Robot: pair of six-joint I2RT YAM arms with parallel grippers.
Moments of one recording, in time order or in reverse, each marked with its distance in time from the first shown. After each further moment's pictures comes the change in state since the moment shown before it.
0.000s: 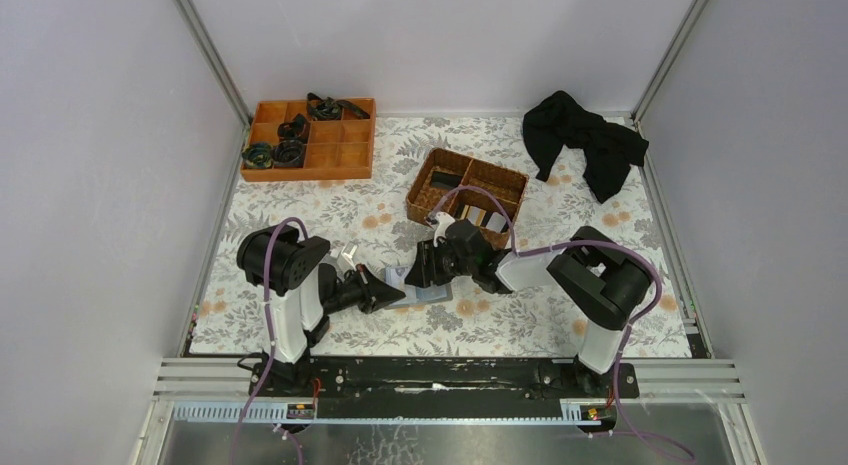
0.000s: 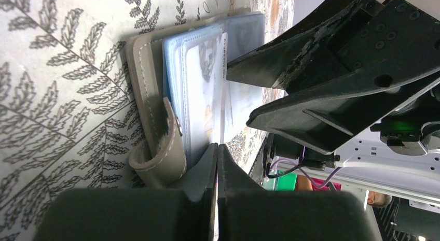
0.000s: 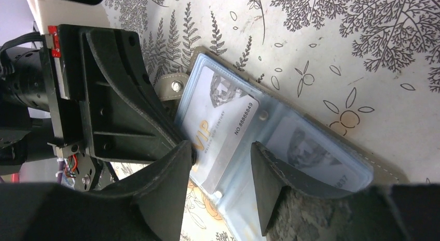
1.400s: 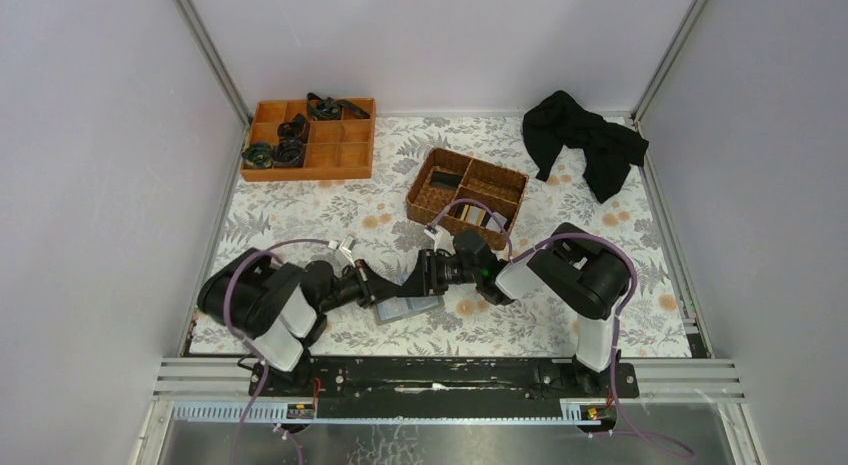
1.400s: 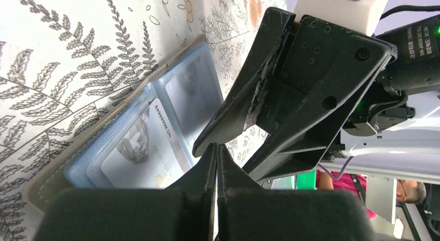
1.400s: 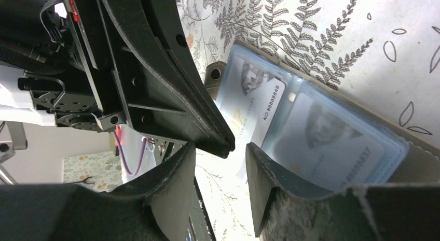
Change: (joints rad) left arm -0.028 -0.261 -0.007 -0.183 0.006 0.073; right arm 0.005 0.107 -0.089 0.364 -0.267 0.263
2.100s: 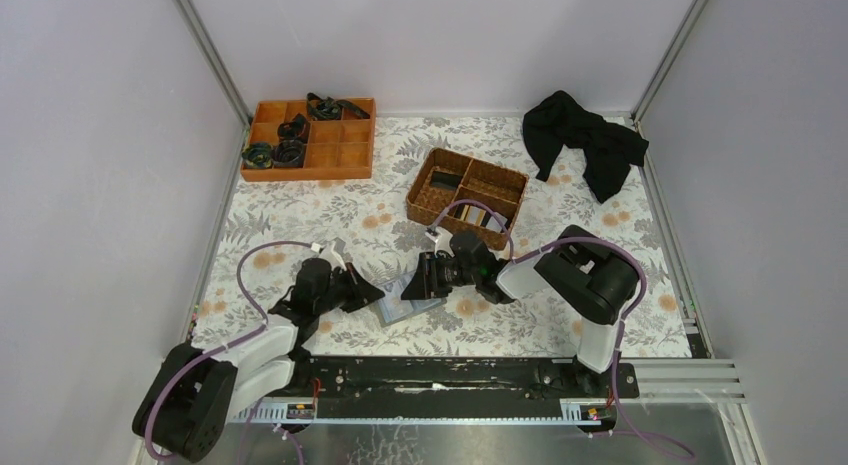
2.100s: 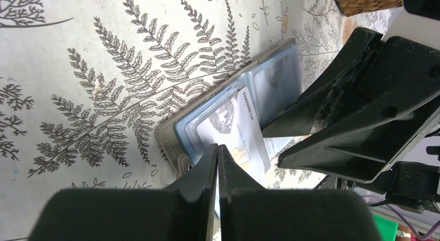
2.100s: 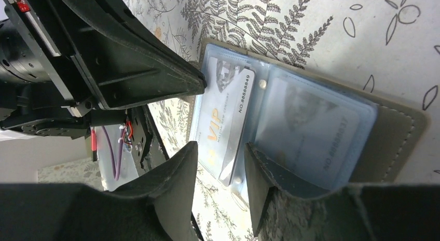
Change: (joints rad) left arm -0.011 -0.720 0.076 -1.095 -0.294 0.290; right arm 0.007 -0.037 0.008 -0.138 0.064 -0.054
